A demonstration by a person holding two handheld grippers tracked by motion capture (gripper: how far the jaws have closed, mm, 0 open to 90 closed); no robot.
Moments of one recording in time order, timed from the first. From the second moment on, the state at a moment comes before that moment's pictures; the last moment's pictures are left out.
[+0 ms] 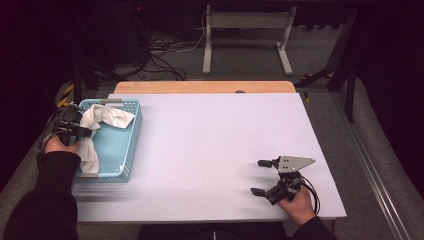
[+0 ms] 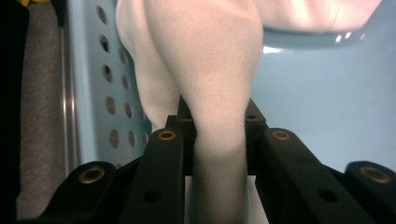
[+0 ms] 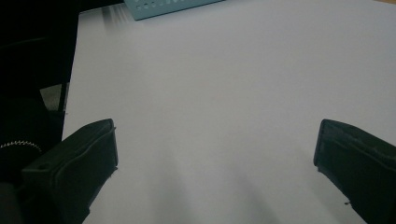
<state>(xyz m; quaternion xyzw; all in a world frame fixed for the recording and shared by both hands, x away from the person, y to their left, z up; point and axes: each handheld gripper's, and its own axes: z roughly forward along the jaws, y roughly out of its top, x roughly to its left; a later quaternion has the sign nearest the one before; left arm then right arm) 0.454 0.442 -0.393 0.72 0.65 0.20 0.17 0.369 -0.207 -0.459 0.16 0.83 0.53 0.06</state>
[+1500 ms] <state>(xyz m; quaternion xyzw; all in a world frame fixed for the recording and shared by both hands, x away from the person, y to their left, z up) 0.386 0.445 -0.314 0.62 0.56 0.31 0.46 0.370 -0.209 -0.459 0.16 0.82 0.54 0.06</state>
